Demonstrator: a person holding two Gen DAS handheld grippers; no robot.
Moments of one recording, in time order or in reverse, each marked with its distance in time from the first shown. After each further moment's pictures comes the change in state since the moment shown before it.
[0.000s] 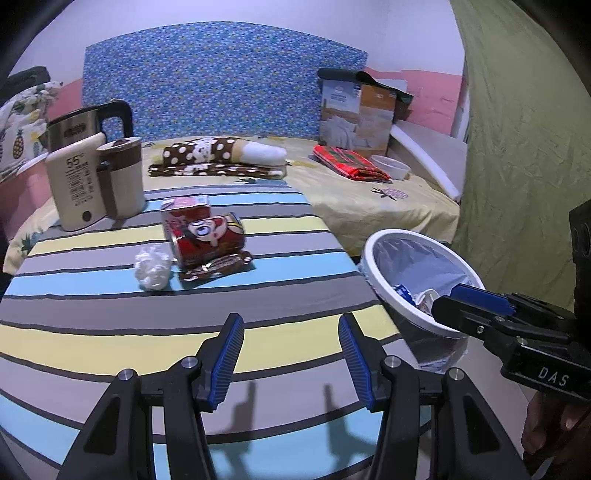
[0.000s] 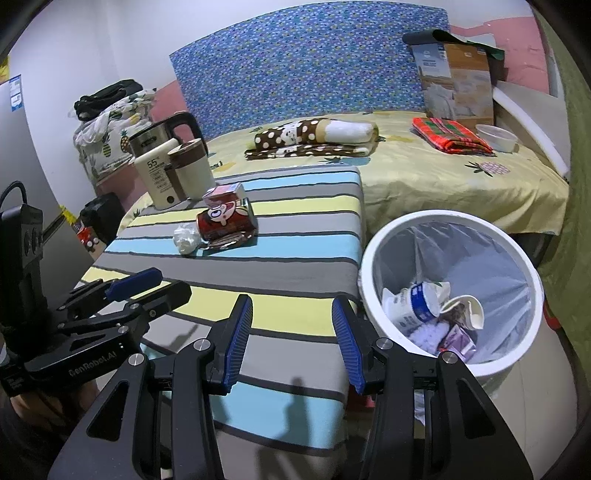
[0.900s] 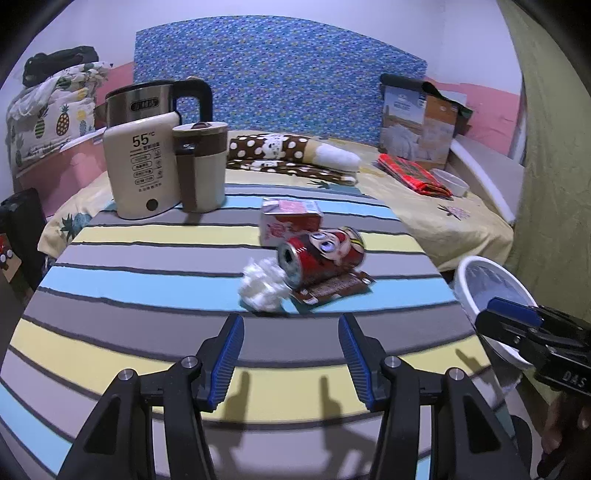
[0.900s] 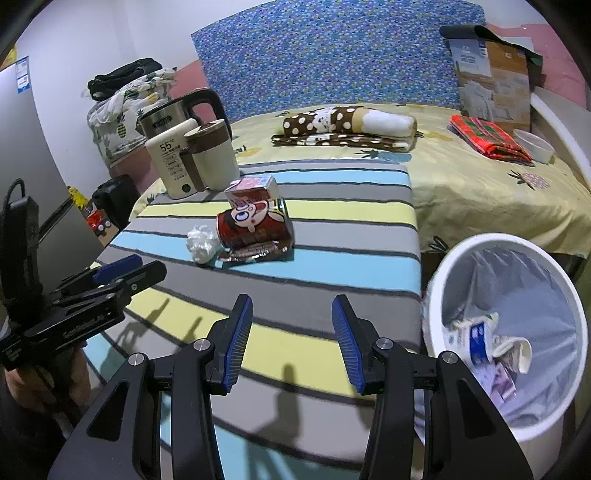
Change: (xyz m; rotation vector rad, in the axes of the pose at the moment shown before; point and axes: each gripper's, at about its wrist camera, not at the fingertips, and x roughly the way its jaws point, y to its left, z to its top) left arm 0.023 0.099 0.022 -0.107 0.001 0.163; right arm 0.052 0.026 0.028 -0.059 0.055 0.076
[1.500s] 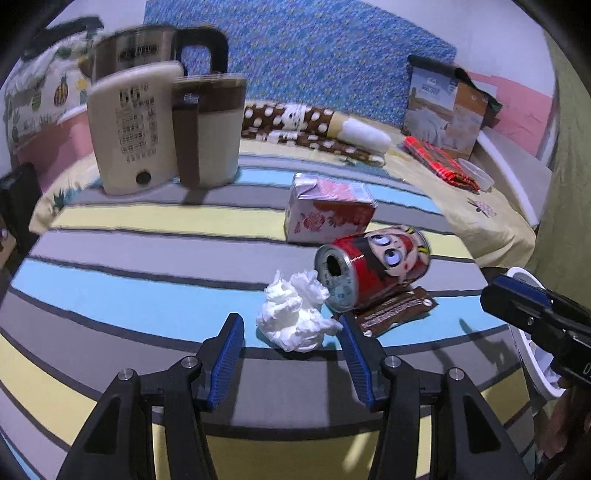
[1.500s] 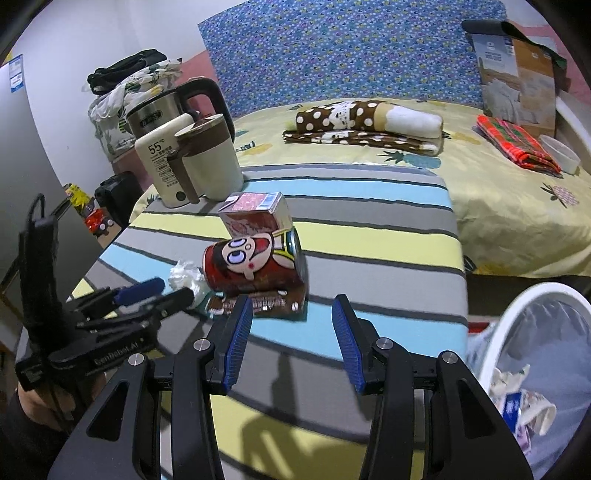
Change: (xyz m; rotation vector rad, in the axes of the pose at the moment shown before) left arm 0.084 0.029 0.021 -0.074 0.124 0.019; right arm 0.052 -0.007 0.035 -0.024 0.035 0.062
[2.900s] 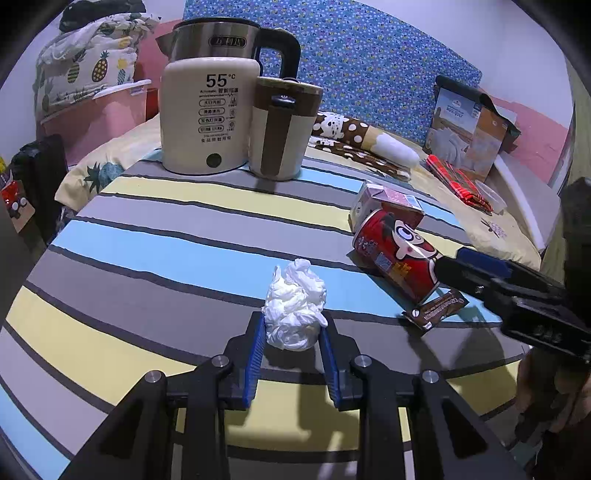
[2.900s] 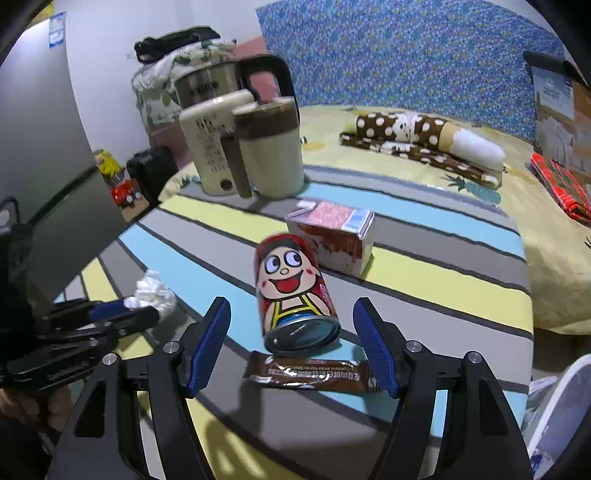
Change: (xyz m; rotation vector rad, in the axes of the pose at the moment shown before) left arm -0.040 0.060 -0.024 -0.089 -0.037 0.030; right arm 0.038 0.048 0.011 -0.179 0.031 0.095
